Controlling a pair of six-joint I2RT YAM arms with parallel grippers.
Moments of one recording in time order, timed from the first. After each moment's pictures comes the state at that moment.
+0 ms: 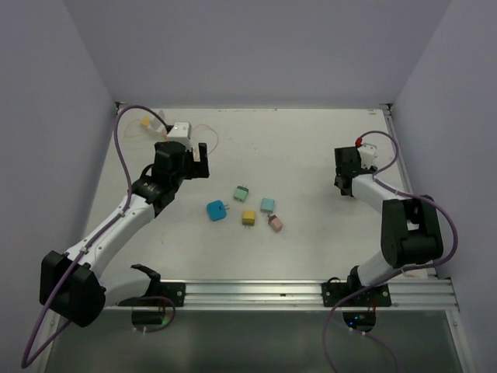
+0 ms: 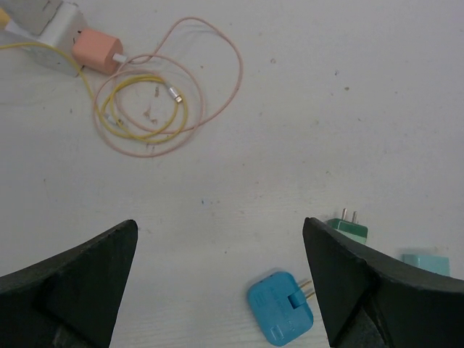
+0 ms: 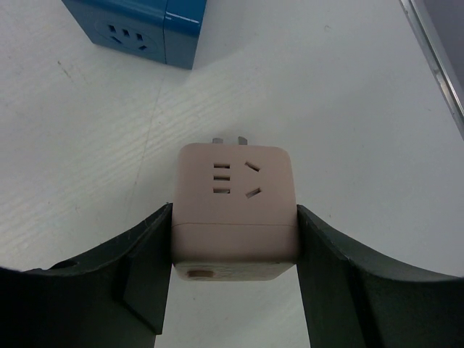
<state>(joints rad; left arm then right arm) -0.42 1.17 0.90 -0.21 -0.27 -0.24 0.13 1.56 0.85 -0.25 0.63 0.43</state>
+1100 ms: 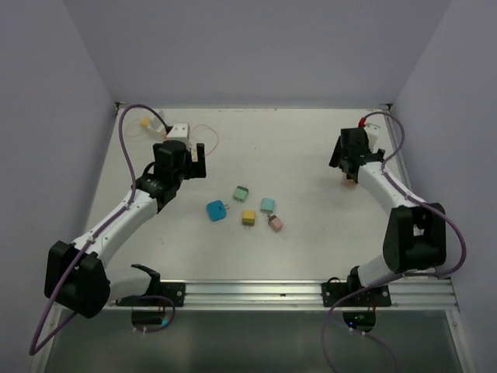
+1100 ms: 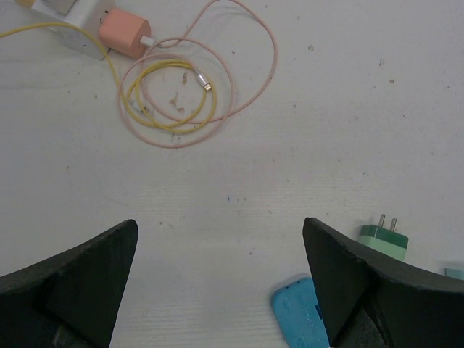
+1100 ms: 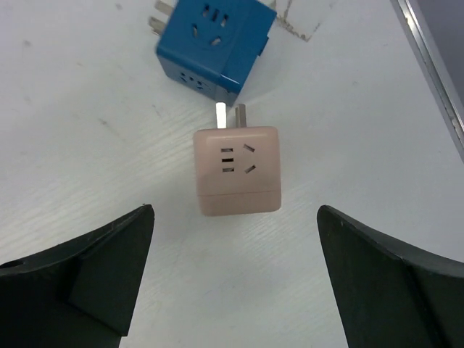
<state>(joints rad) -0.39 1.23 0.89 -0.20 -0.32 -0.22 0.12 1.58 1.03 -0.35 0.55 0.40</state>
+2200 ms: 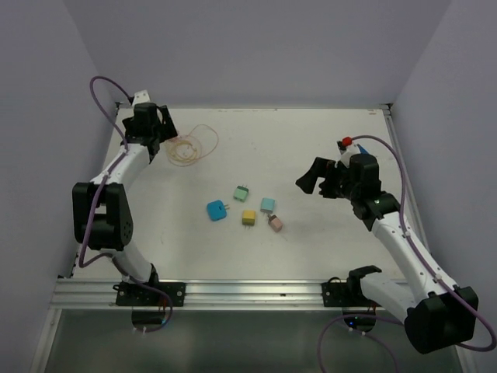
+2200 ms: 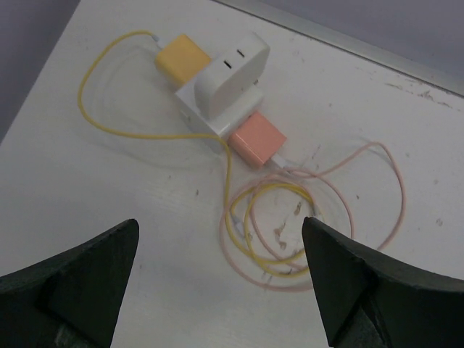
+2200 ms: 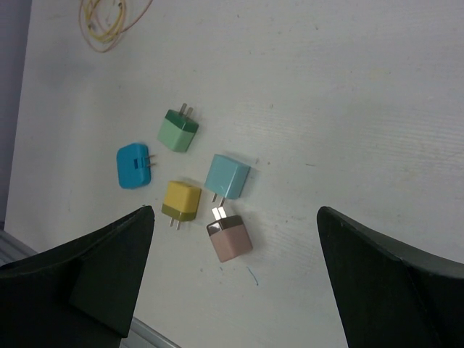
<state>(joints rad) -0.05 1.67 1.24 -0.15 -0.30 -0.32 0.23 0.99 0.78 -0.35 -0.27 0.47</state>
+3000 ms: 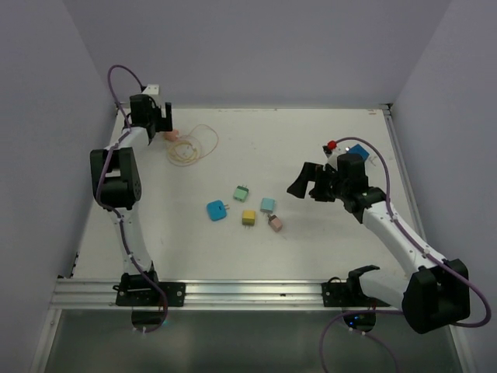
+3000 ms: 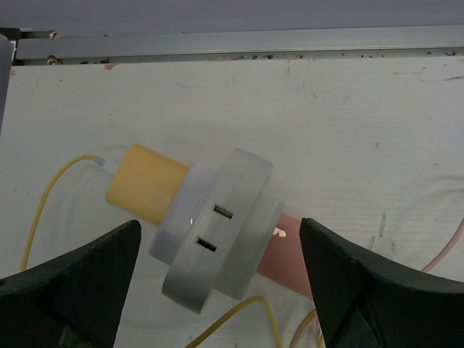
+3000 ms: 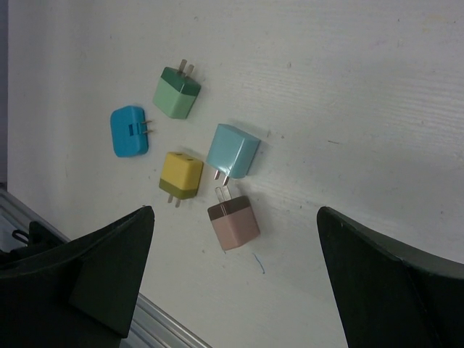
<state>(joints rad) 0.09 2.19 1.64 0.01 -0.01 0.08 0.28 1.12 0.76 -0.30 -0.35 0.46</state>
